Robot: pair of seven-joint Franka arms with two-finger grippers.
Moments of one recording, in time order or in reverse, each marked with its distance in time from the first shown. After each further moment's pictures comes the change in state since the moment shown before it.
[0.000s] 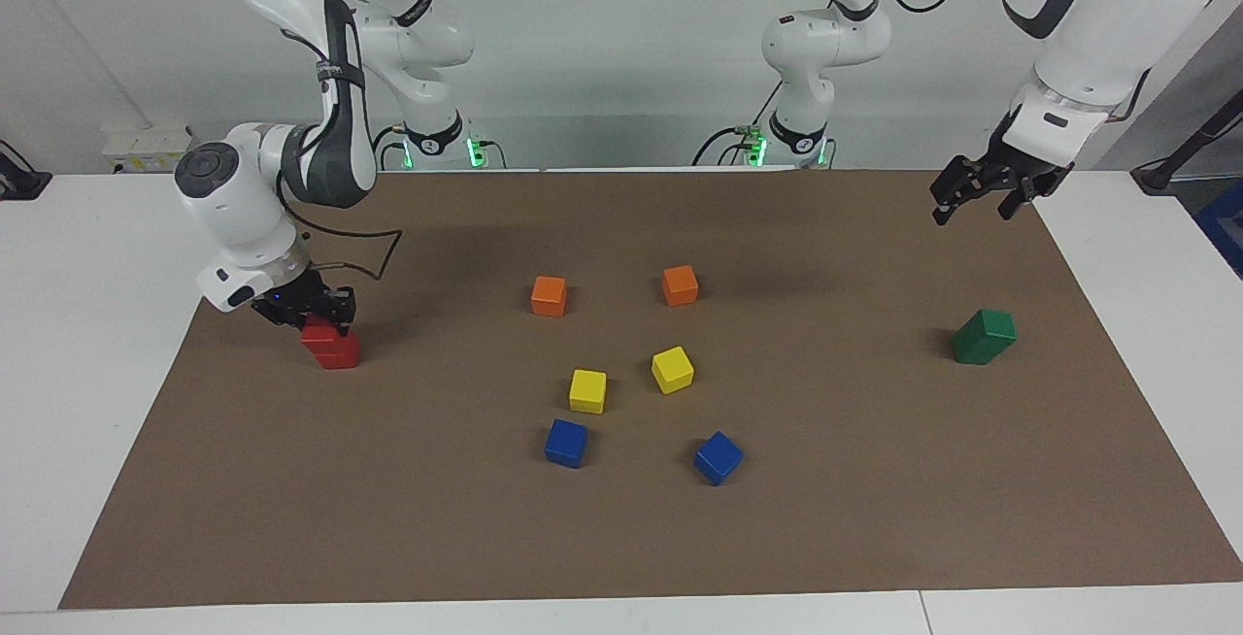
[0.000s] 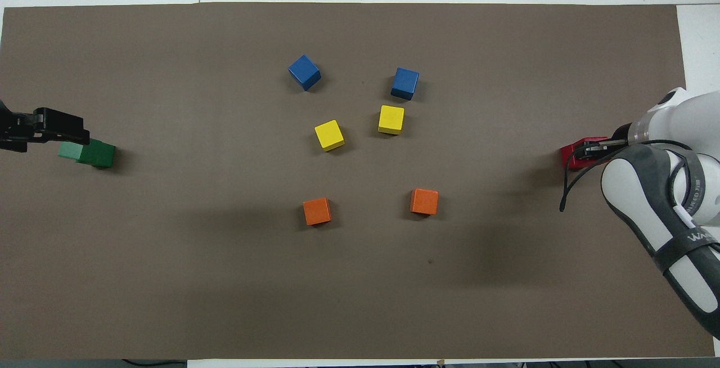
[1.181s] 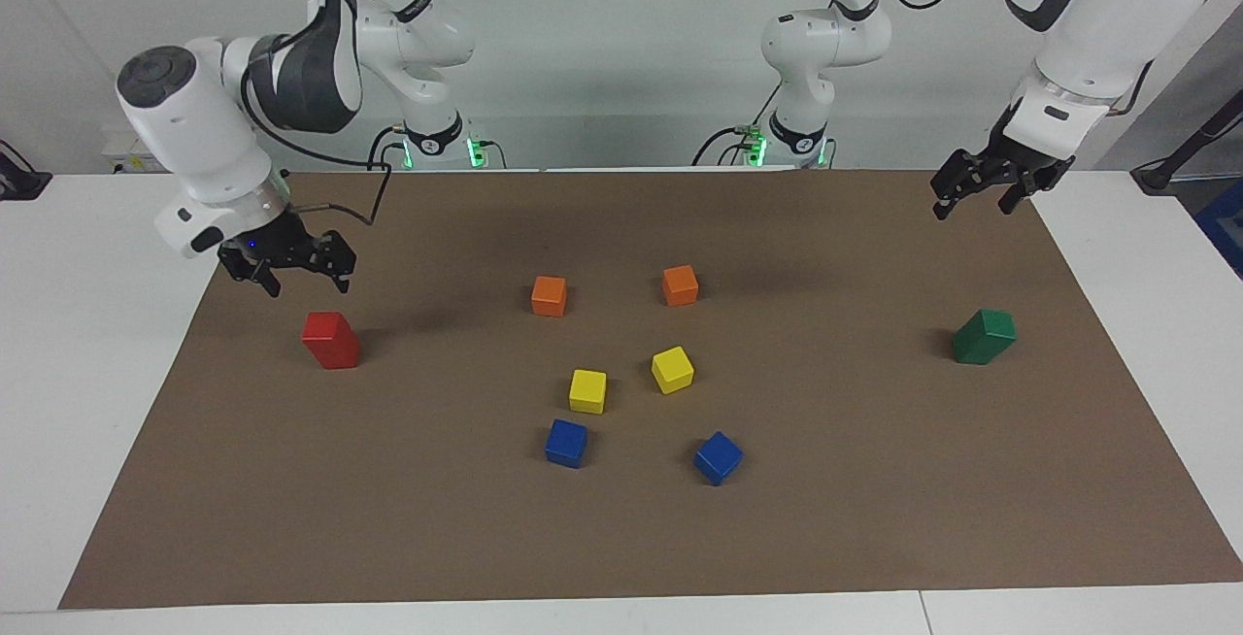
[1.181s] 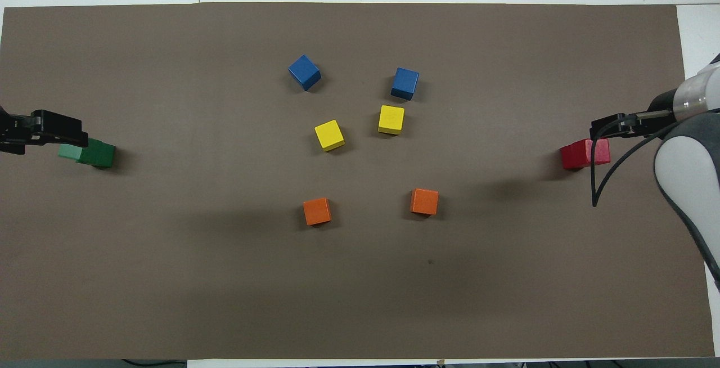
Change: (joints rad) left arm -0.028 -0.003 0.025 0.000 0.000 -0.008 0.001; right arm 0.003 -0.127 0.065 0.267 0.002 -0.380 0.046
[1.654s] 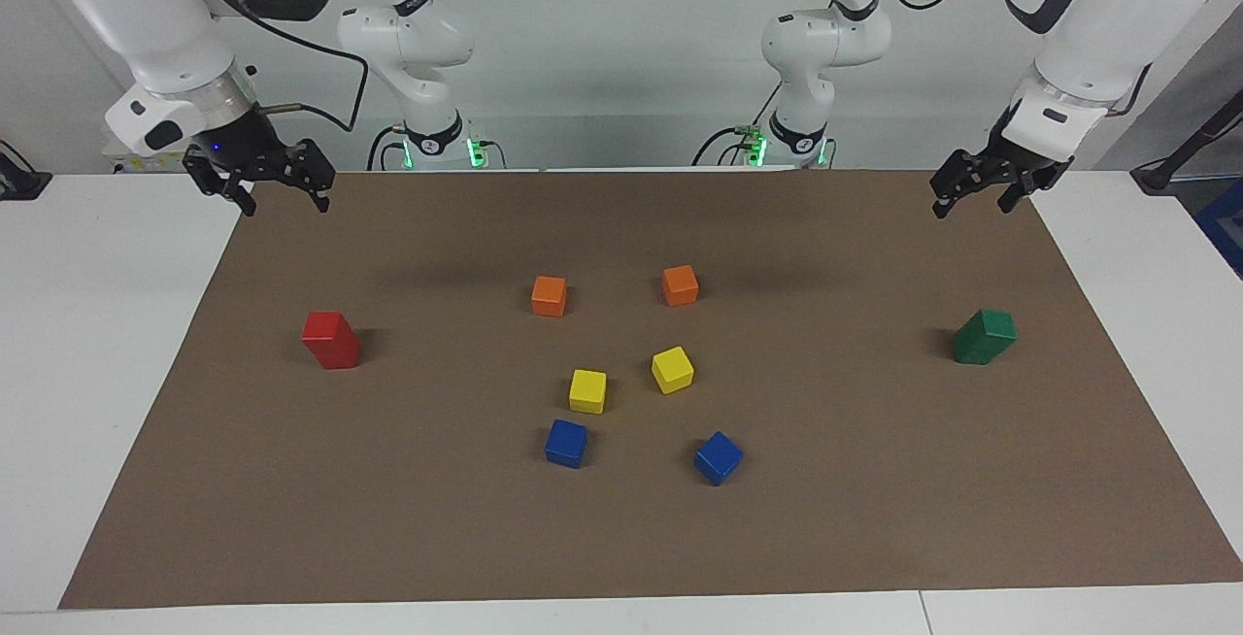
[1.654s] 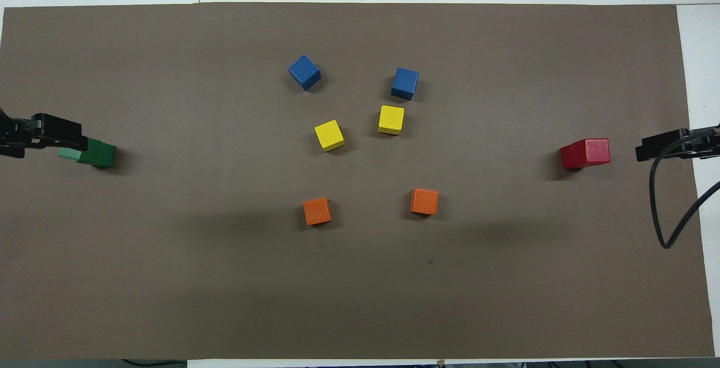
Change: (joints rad) left arm 0.000 0.000 0.002 -0.003 0.009 -0.011 0.009; right arm -0.010 -0.087 -0.013 0.130 0.000 -0.270 0.002
